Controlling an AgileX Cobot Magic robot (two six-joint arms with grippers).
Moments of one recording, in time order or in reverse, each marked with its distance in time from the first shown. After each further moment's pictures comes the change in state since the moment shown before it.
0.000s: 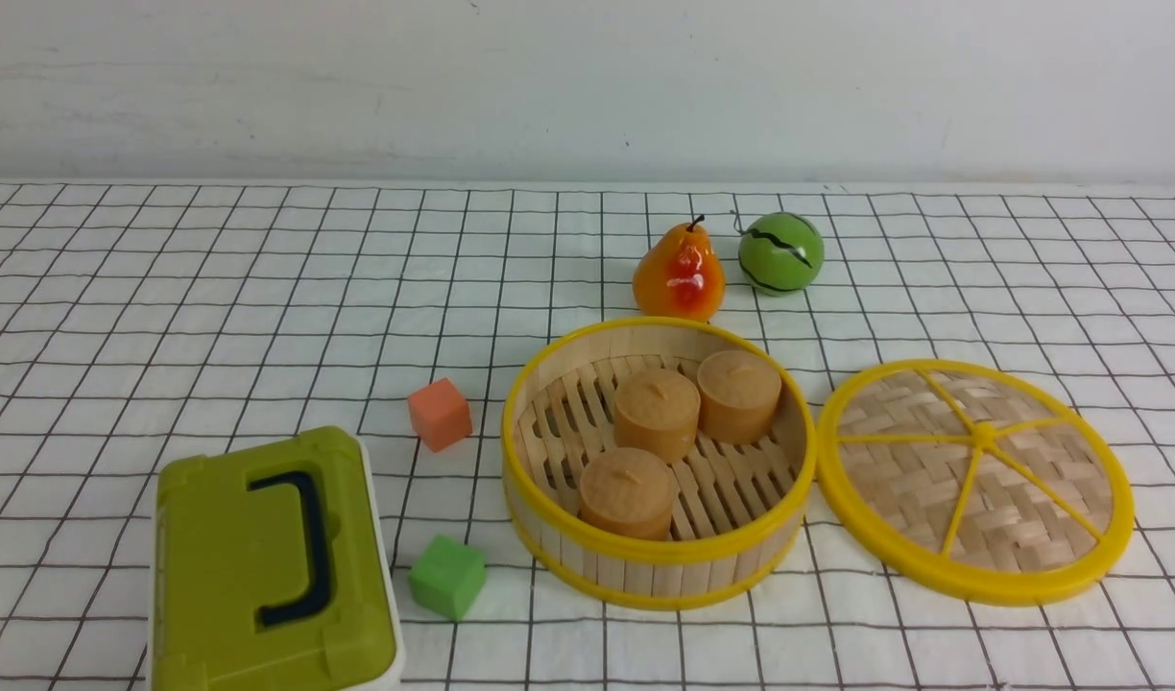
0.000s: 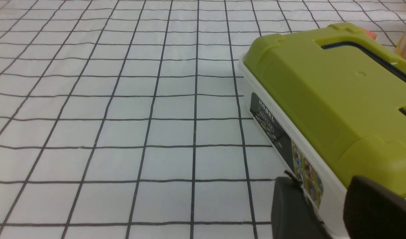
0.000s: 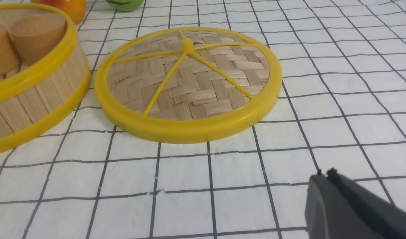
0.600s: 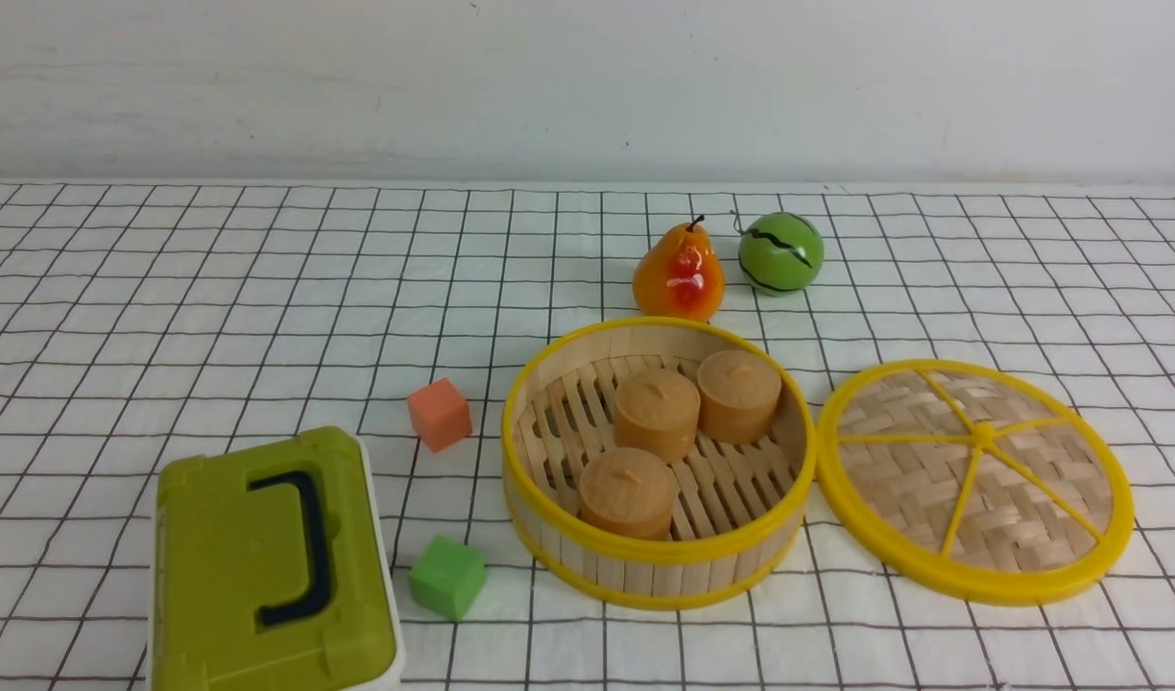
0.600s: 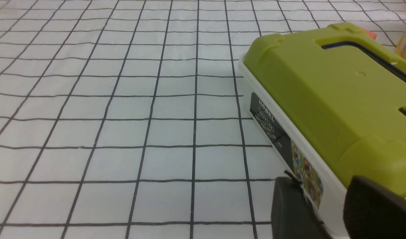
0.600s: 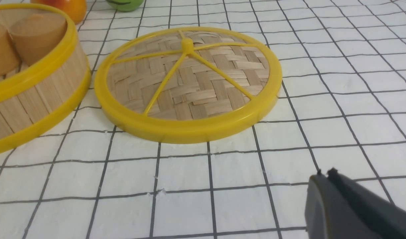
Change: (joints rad) right arm 0.000 0.000 0.000 0.001 0.000 0.000; left arm 0.000 0.000 0.000 0.000 0.000 0.000
